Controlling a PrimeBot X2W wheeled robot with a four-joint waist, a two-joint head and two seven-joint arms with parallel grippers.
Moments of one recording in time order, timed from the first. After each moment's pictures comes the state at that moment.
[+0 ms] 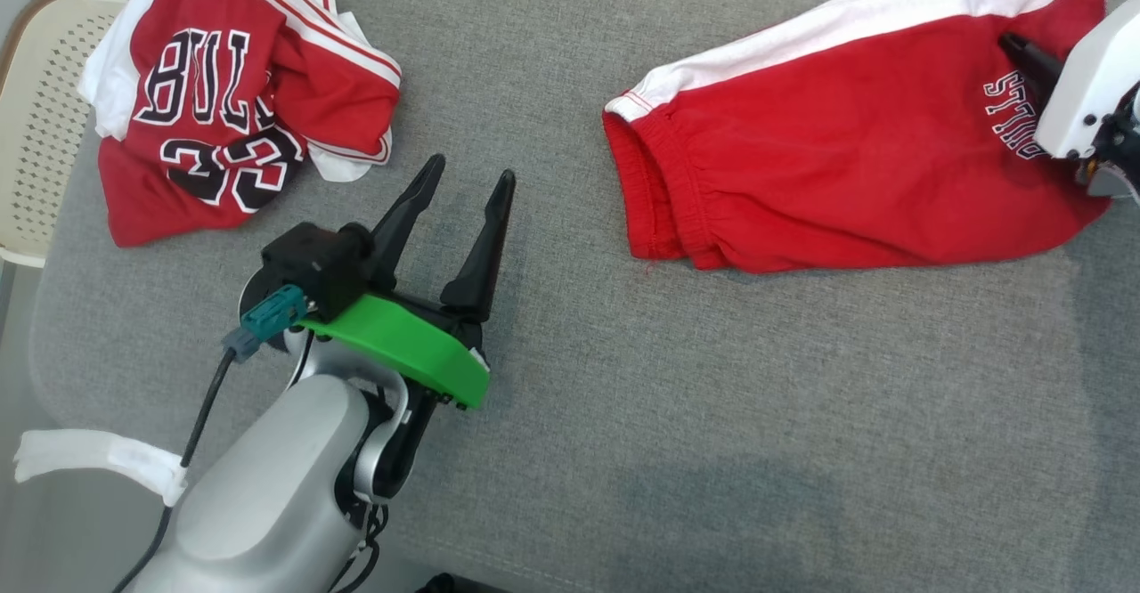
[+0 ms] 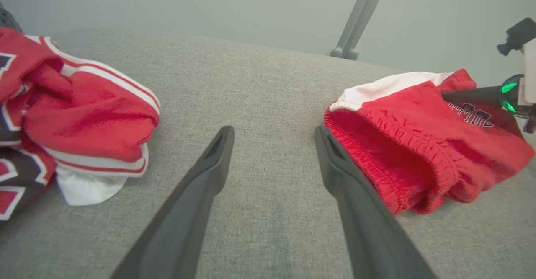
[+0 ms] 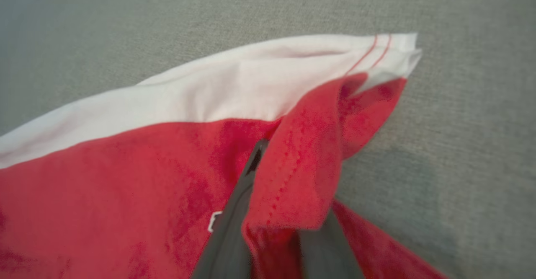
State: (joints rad) left arm -0.57 0.32 -0.73 0.17 -0.79 0.11 -0.21; right arm -0.90 -0.53 0.28 0.59 0.73 0.13 0.53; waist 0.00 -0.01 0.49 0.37
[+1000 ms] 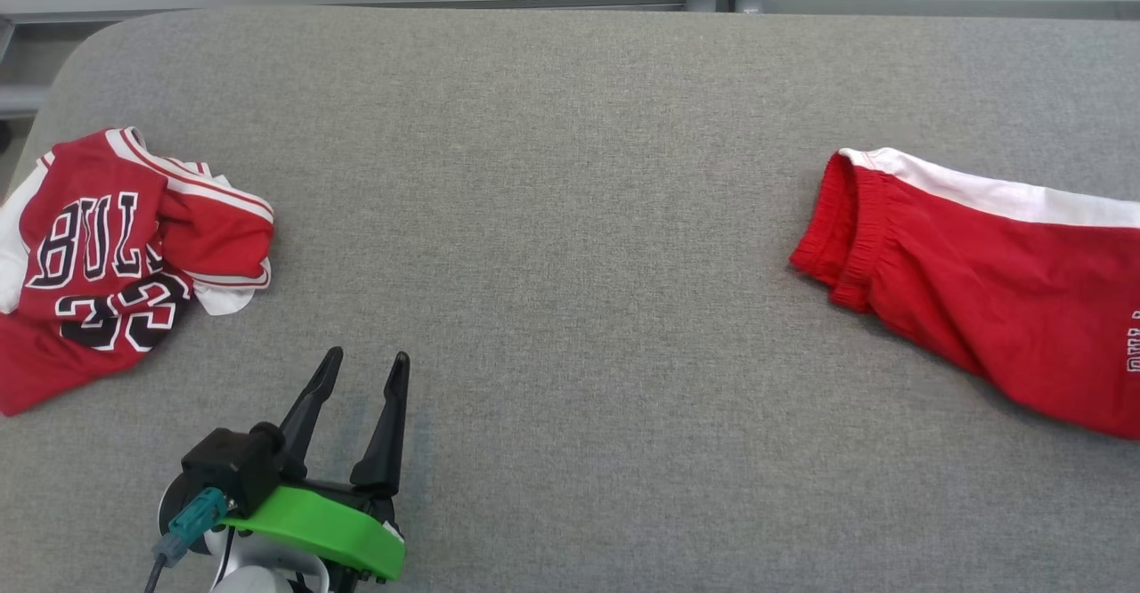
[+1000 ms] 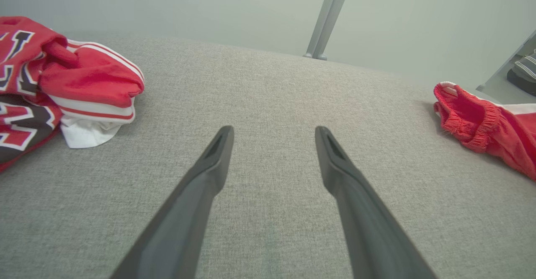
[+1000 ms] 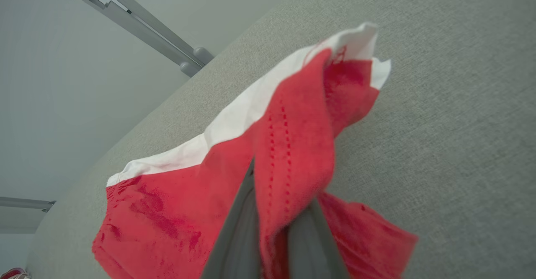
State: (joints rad) left arm -0.14 0.37 -0.51 0.11 -0.67 0.07 -0.26; right arm -0.29 -0.48 -0.36 0.42 0.94 0.13 0.42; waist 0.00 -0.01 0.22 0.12
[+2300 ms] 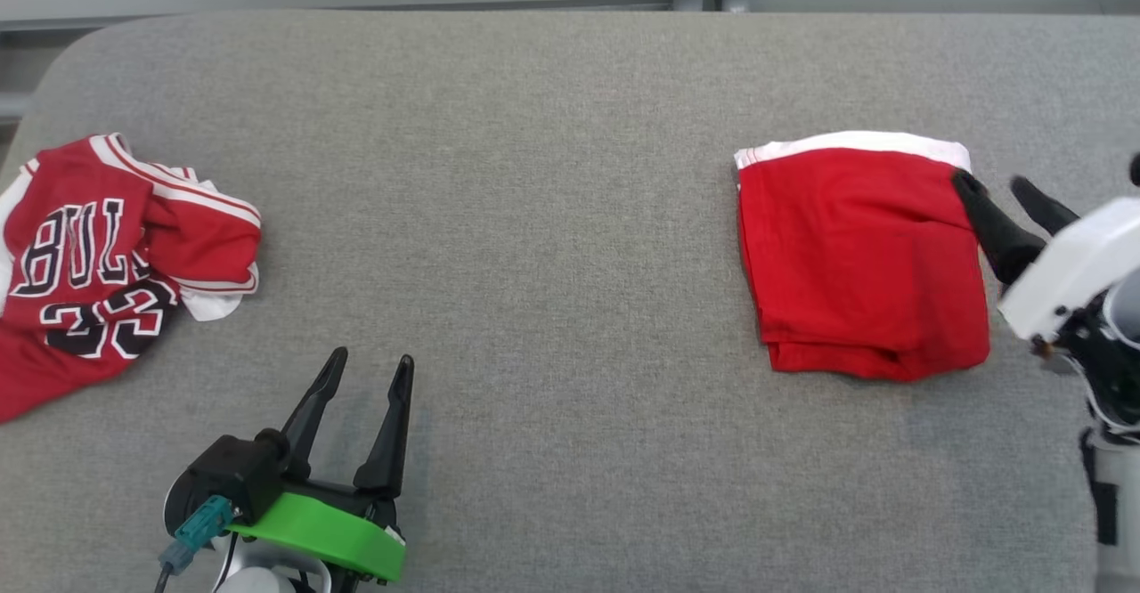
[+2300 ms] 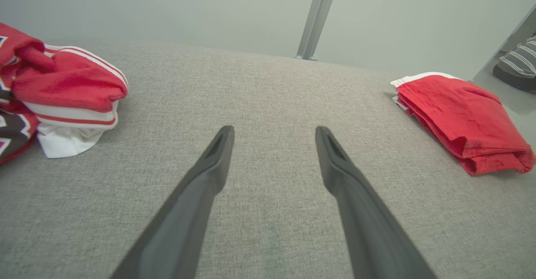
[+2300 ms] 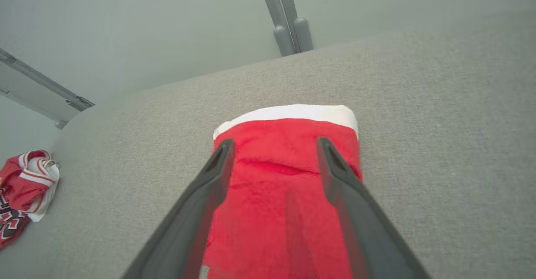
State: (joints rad) left arm -0.10 0.23 -0.31 0.20 -0.46 -0.13 -0.26; right arm -0.38 -0.13 -0.20 -0.05 0.48 0.13 0.63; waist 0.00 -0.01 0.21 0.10
